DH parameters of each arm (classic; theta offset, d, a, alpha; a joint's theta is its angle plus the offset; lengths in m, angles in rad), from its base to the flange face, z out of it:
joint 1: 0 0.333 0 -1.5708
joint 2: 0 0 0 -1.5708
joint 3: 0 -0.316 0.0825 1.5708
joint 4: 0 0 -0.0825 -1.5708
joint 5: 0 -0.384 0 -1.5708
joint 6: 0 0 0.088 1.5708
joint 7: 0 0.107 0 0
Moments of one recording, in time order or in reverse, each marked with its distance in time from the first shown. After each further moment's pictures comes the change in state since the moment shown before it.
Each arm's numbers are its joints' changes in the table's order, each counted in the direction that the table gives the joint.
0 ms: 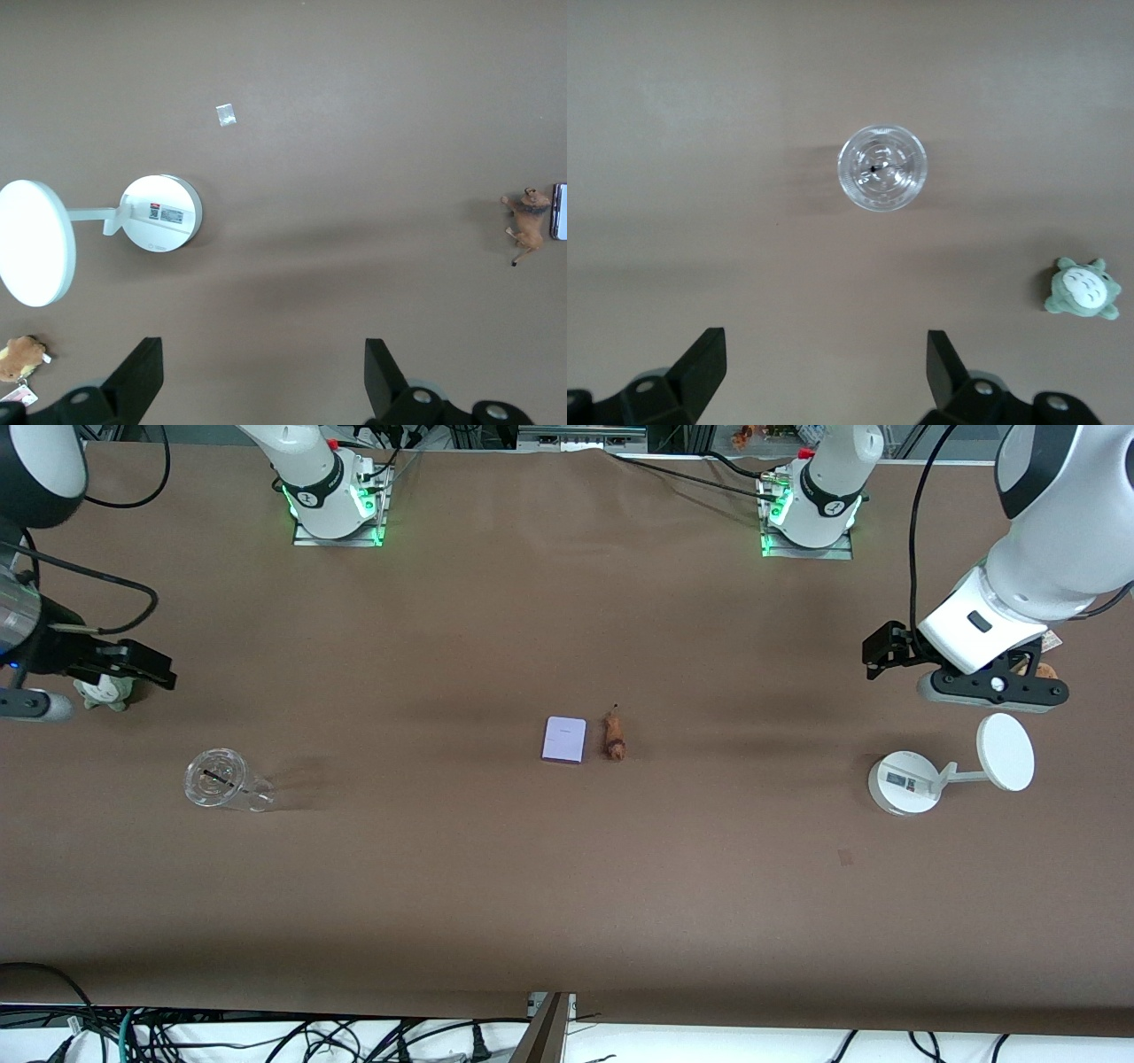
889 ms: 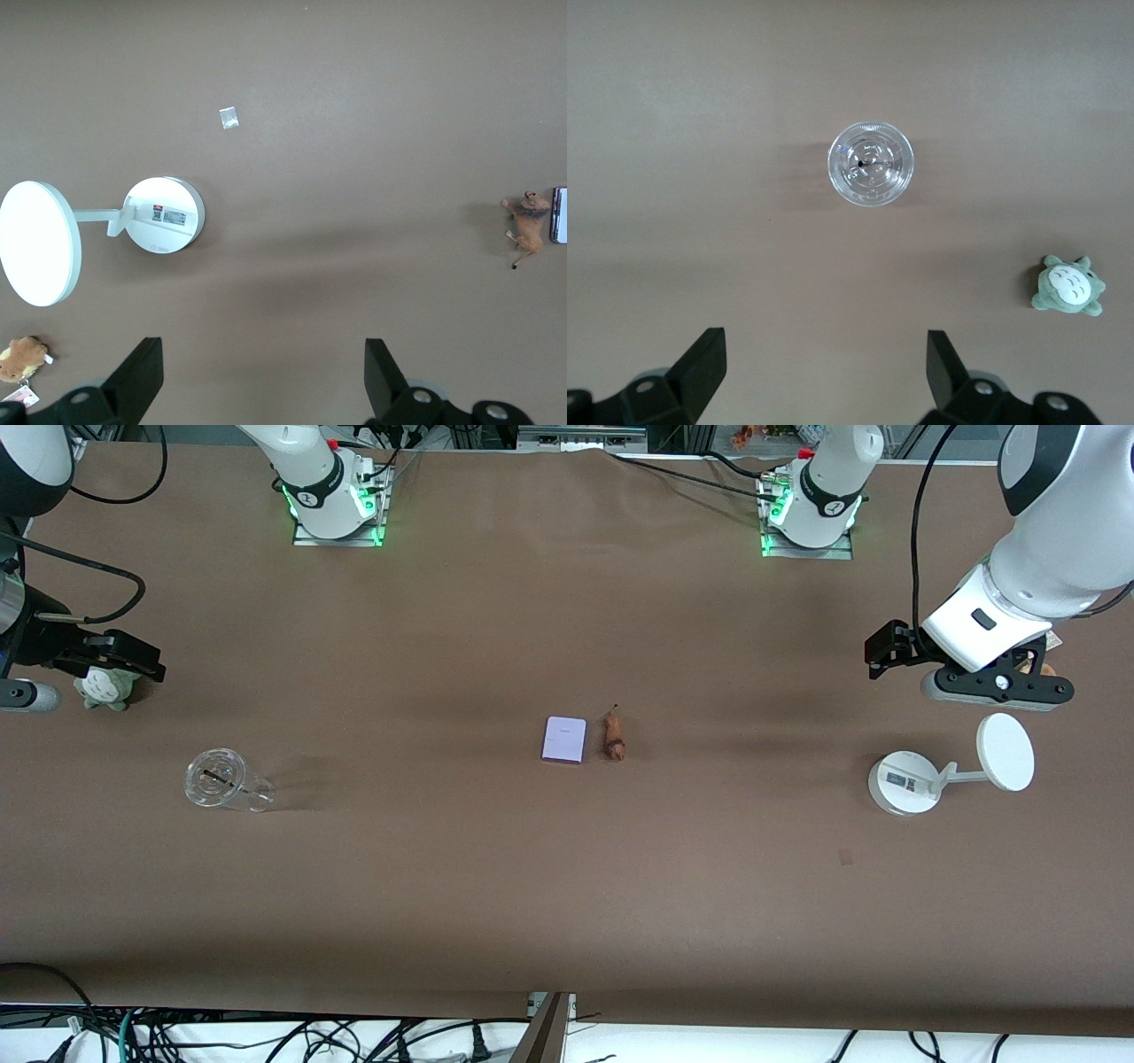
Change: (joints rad) left arm 0.006 -0.013 -0.007 0.000 0.000 0.003 0.000; right arm -0.014 -0.033 0.012 0.001 0.008 -0.017 -0.027
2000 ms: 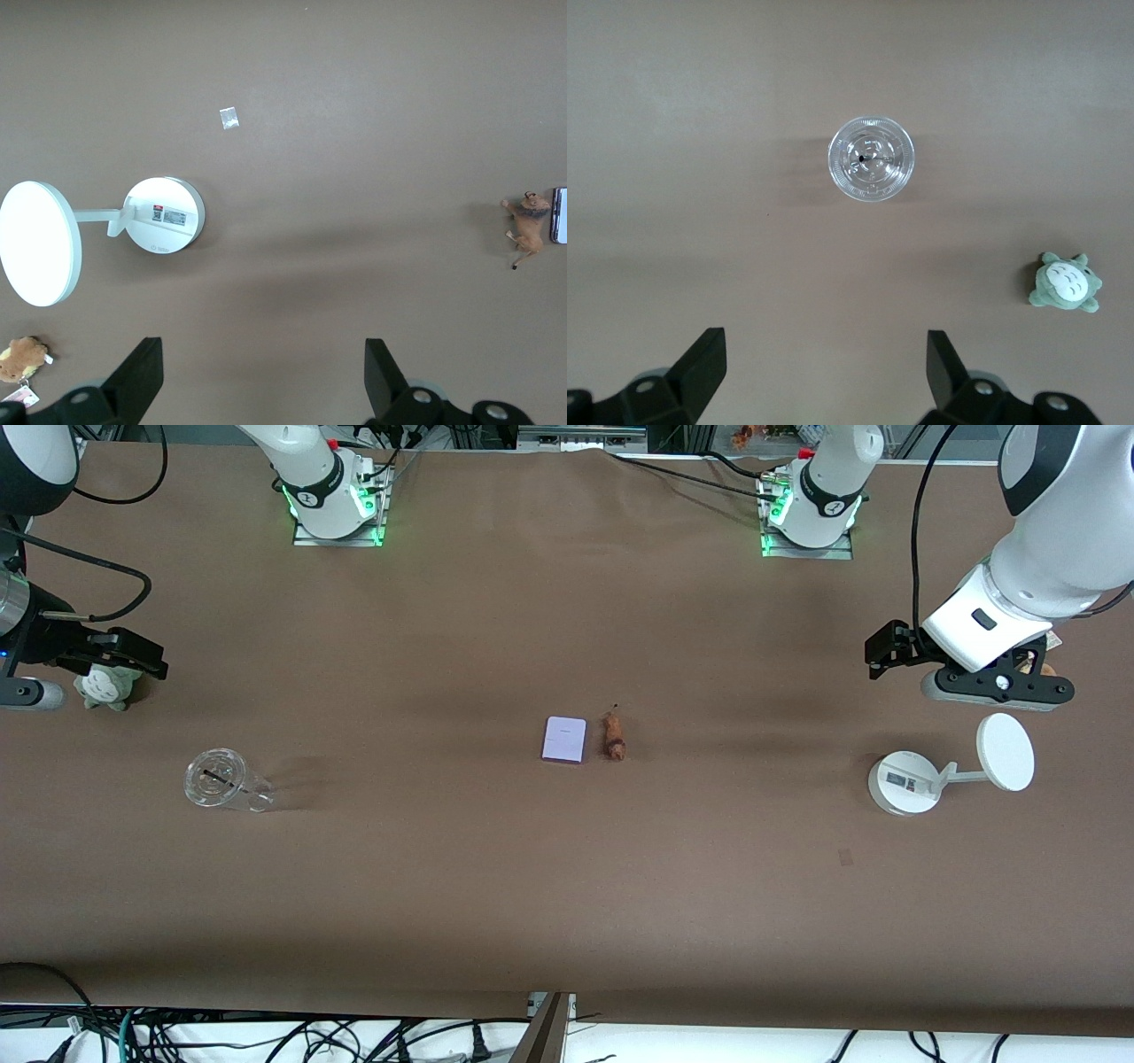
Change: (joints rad) left arm 0.000 0.000 0.000 0.000 0.000 0.000 0.000; right arm 0.008 -0.001 0.001 0.000 0.008 -0.011 -0.001
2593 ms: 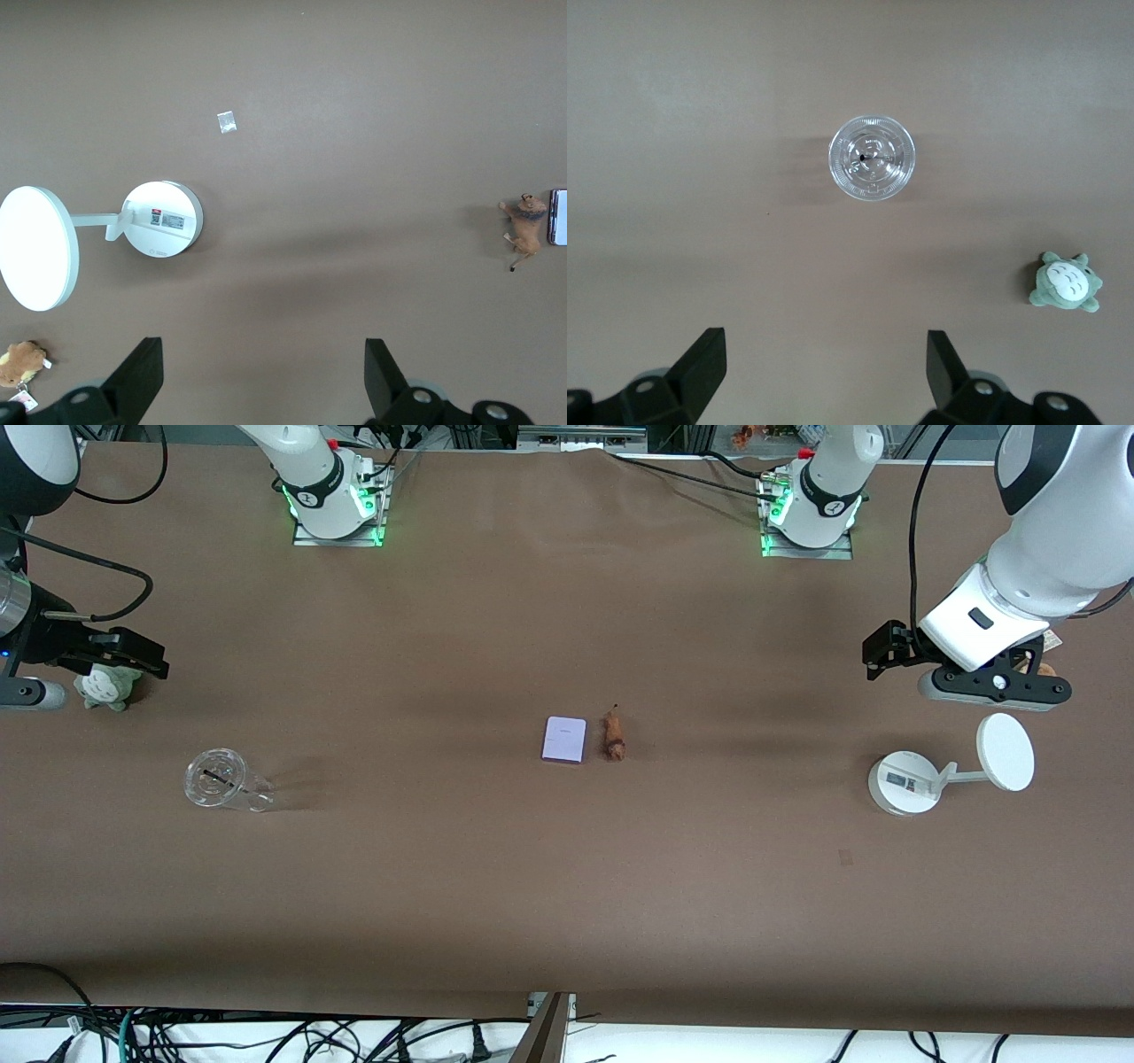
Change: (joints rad) left arm -0.005 0.000 0.000 0.000 0.000 0.008 0.000; right arm 0.001 -0.001 0.000 0.002 0.000 0.000 0.000
